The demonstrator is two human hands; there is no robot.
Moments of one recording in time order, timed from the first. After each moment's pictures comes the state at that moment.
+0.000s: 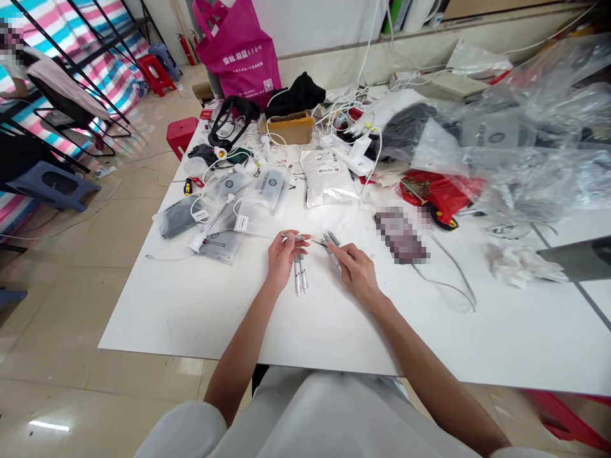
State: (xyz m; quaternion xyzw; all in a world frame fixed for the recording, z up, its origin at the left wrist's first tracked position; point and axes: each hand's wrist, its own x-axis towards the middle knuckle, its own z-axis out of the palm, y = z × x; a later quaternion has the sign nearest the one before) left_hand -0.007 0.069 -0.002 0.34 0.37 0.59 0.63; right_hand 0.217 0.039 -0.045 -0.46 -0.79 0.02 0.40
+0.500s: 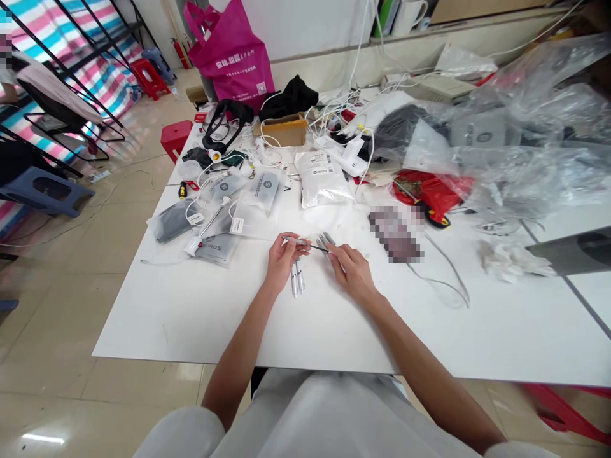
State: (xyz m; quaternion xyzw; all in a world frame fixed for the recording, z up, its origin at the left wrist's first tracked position) left_hand -0.005 0.069 -0.006 0.38 0.35 0.56 0.65; right_hand 0.212 0.038 -0.034 -0.46 -0.79 0.03 0.40
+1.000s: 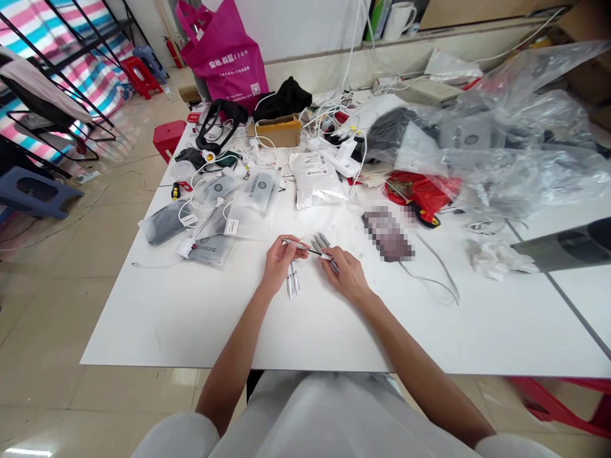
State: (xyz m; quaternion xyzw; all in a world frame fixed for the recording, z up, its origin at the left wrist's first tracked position) left_hand -0.005 0.066 -0.008 0.45 0.35 0.53 0.63; right_hand 0.210 0.037 -0.039 -0.49 -0.78 0.05 0.39
